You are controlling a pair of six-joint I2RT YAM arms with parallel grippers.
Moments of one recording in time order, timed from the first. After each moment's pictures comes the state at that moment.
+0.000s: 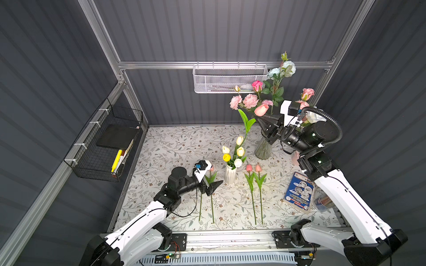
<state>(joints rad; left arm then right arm) -0.59 0.92 0.47 0.23 0.50 0.06 0.41 1.14 1.28 0.18 -0.57 0.10</state>
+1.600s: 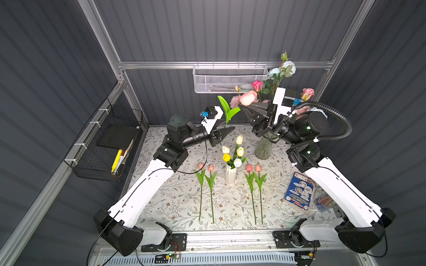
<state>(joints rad) -0.57 1.34 1.45 -0.06 0.63 0.16 0.63 1.31 1.54 0.30 -0.57 0.11</state>
